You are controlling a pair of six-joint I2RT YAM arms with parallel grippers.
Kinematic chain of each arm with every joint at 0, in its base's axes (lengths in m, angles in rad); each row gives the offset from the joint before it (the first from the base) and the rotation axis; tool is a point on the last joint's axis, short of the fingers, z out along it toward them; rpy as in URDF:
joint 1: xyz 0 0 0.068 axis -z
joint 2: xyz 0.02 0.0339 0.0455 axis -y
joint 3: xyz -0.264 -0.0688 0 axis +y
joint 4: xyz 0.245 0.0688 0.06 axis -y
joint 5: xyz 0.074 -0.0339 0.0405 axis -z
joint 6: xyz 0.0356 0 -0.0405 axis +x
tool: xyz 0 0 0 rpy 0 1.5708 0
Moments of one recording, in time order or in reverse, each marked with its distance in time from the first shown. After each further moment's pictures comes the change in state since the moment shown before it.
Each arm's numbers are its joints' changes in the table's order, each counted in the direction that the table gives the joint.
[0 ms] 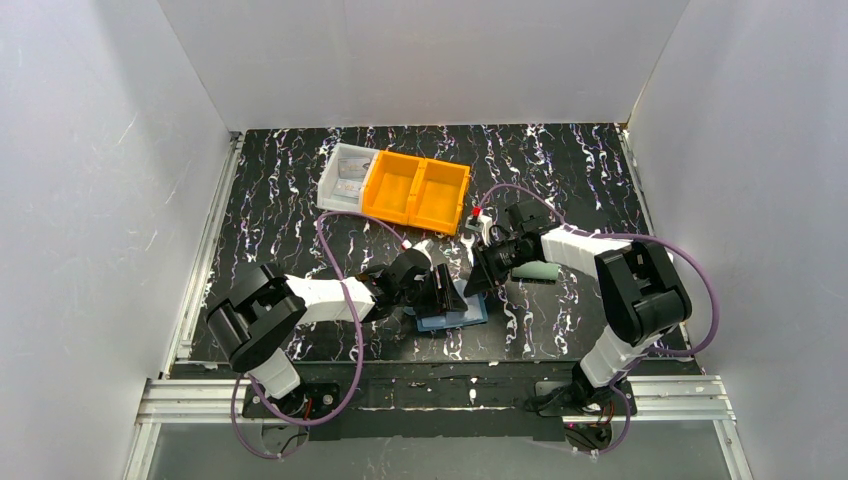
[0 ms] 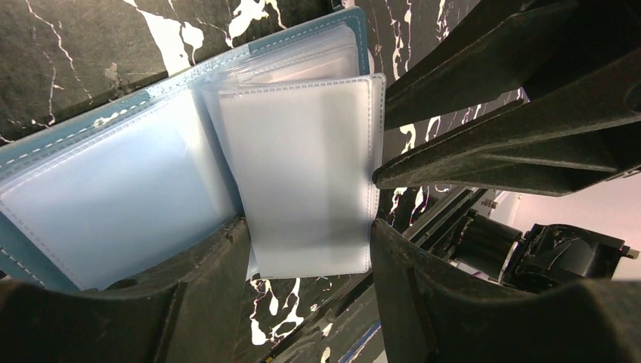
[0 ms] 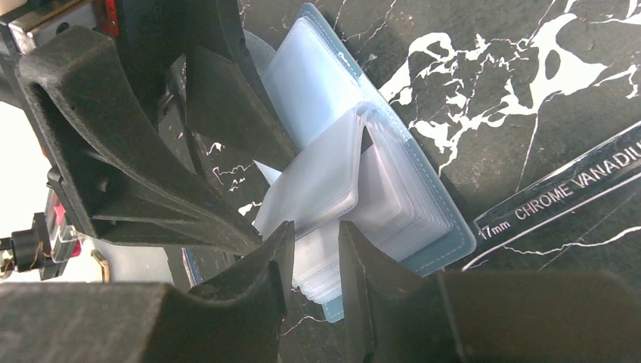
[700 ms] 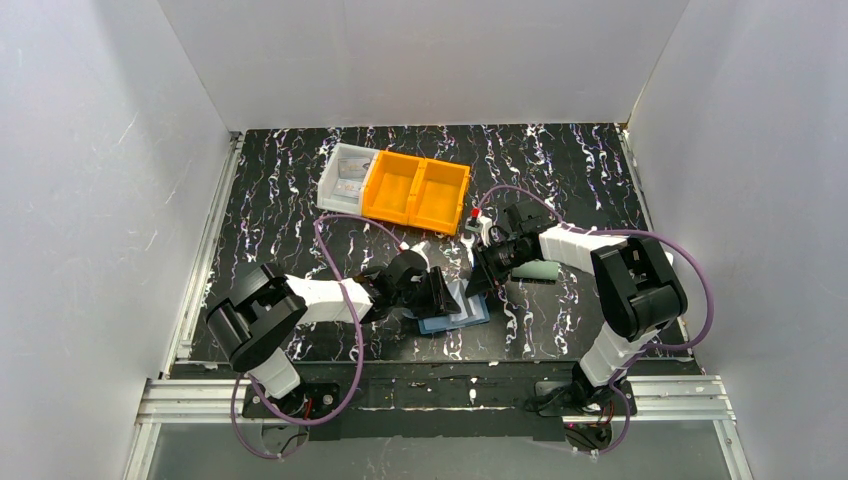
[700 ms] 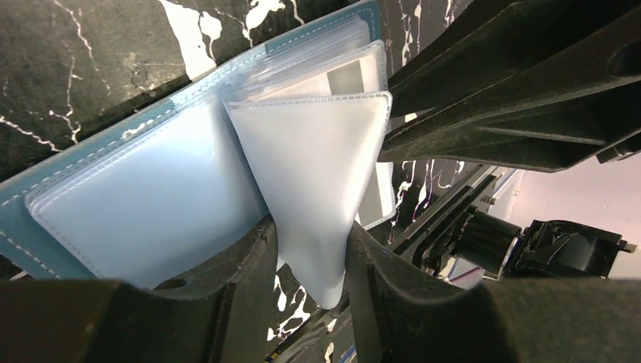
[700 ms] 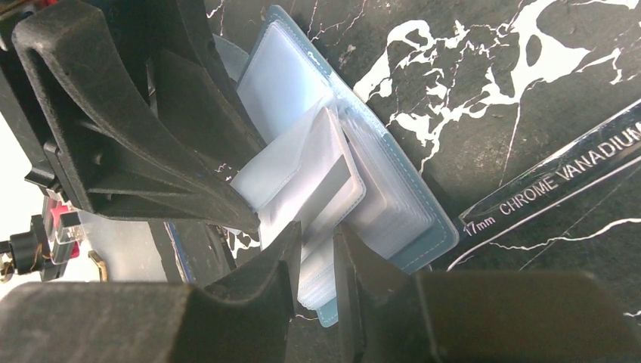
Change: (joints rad) left arm -0.014 0.000 0.028 0.028 0.026 -0.006; right arm 0.000 -0.033 -0.014 -0.017 0.025 -0.006
